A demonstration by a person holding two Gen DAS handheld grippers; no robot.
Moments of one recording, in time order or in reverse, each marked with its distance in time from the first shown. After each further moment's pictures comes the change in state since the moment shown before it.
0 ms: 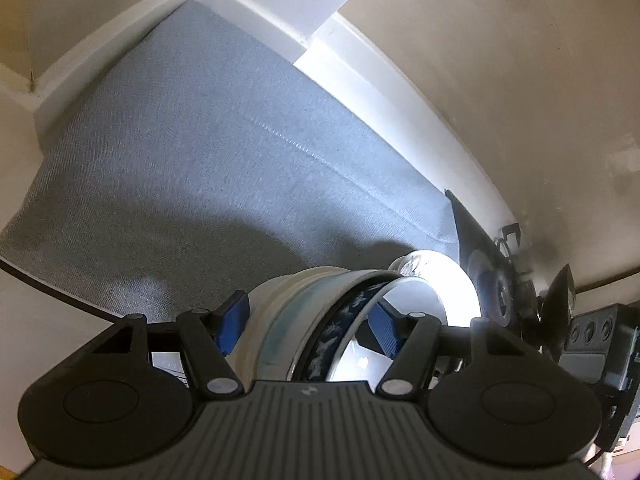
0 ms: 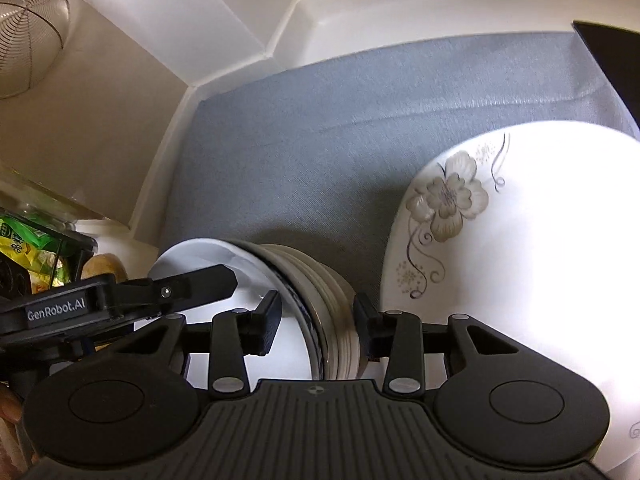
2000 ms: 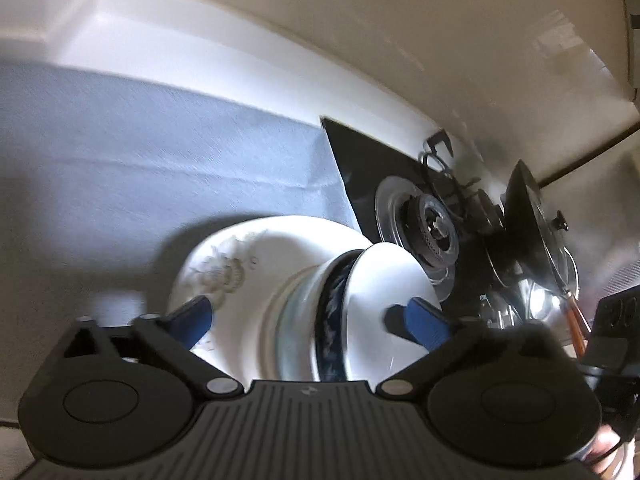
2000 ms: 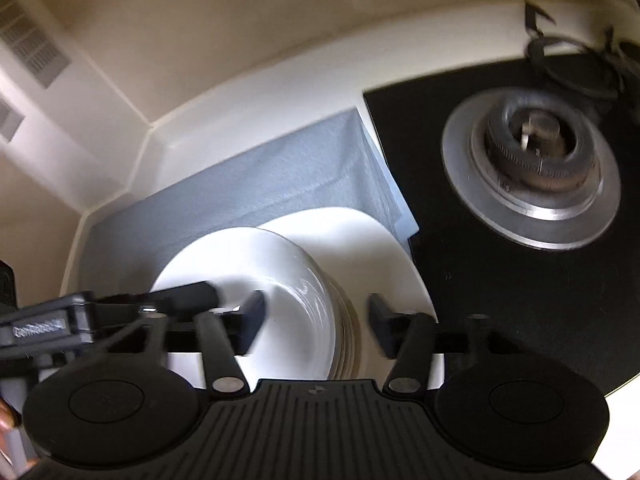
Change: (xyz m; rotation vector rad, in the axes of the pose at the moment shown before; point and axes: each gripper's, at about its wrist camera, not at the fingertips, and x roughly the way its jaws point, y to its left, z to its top) left arm 0.082 -0.143 -0.007 0.331 0.115 -0.121; right arm -0.104 -0.114 -0.009 0.178 -0.261 -0.233
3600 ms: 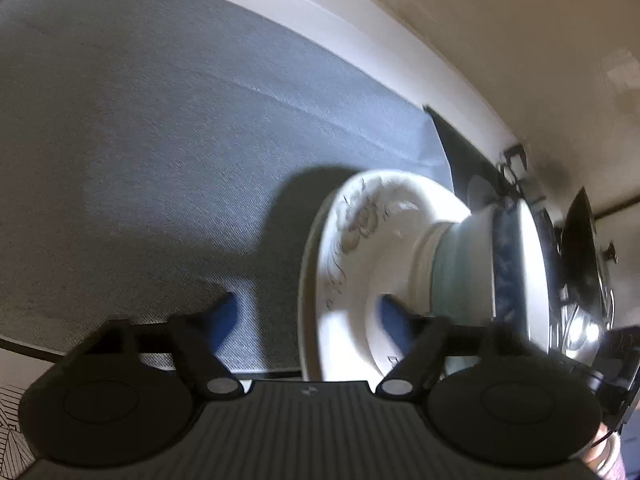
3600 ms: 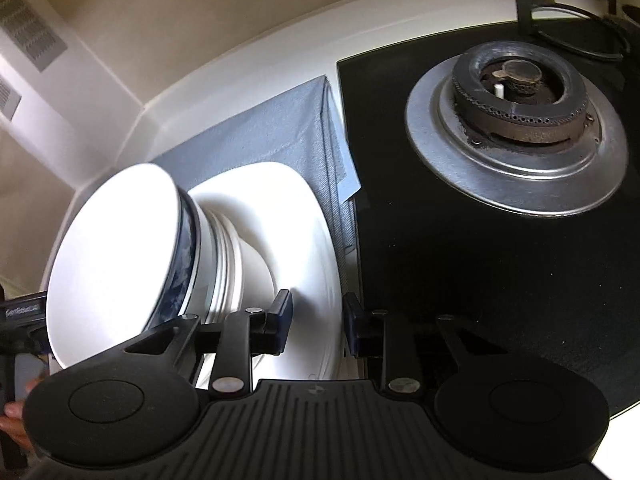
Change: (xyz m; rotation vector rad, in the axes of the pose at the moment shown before) left arm 0.011 0.066 -0.044 -0.164 0.039 0.135; right arm 0.035 -0.071 -0.029 -0.037 0.018 0.075
